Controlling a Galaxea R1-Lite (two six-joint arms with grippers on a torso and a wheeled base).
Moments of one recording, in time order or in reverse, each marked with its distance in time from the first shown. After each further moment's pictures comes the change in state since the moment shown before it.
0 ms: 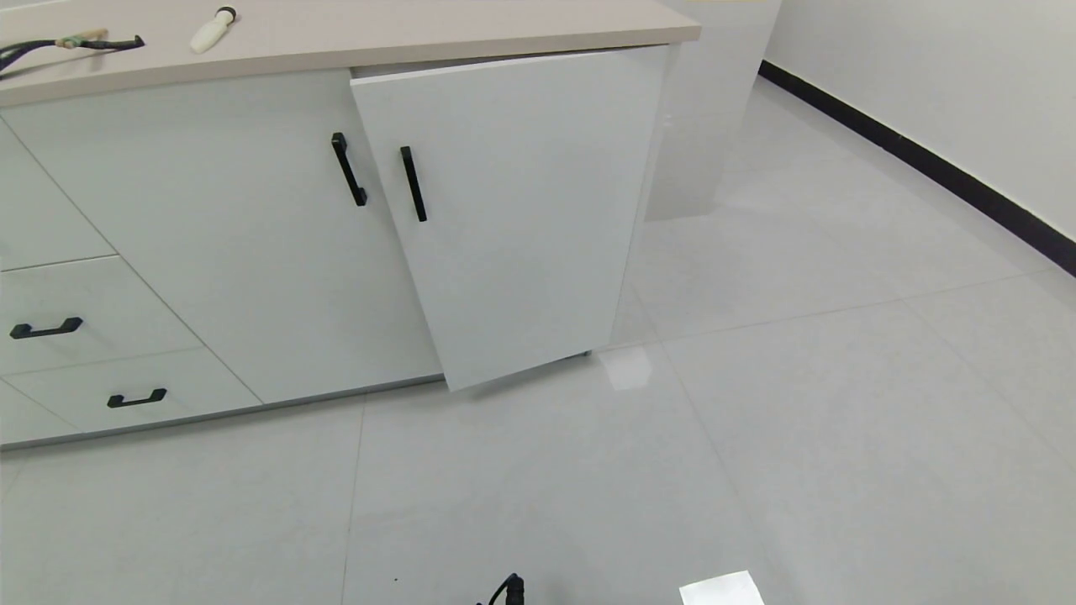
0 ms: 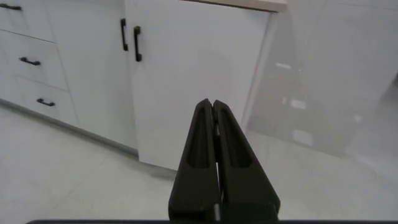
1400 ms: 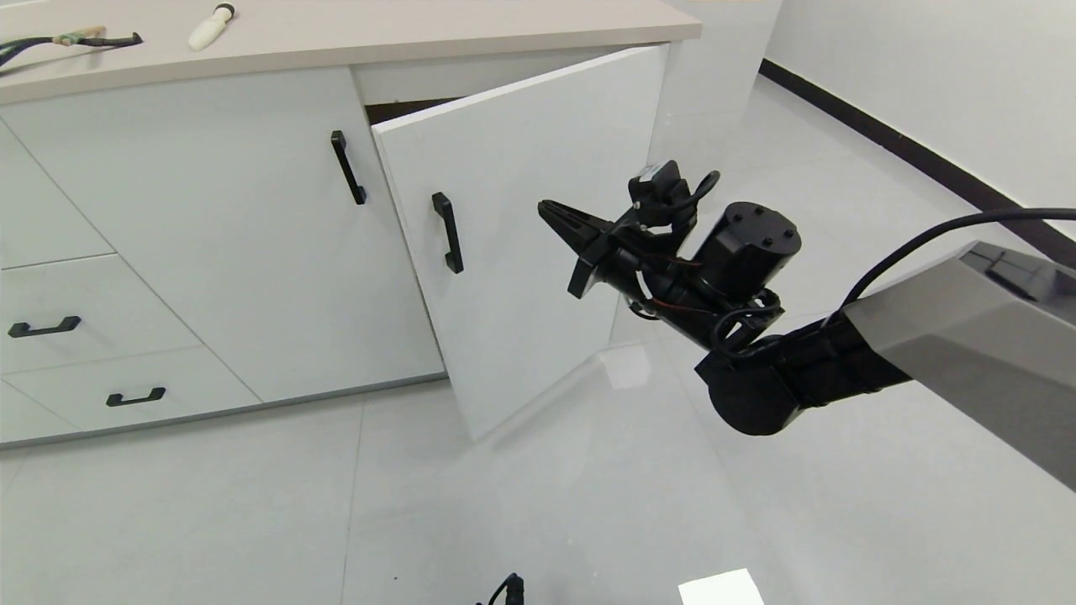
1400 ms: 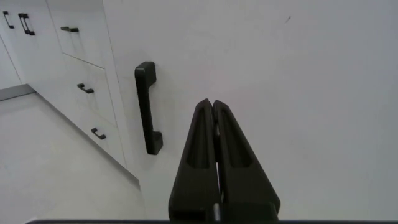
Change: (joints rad) left arm 0.000 0.000 -0.001 -0.002 -0.107 0.061; right arm 0.456 1.450 -1.221 -0.279 -0.029 0.049
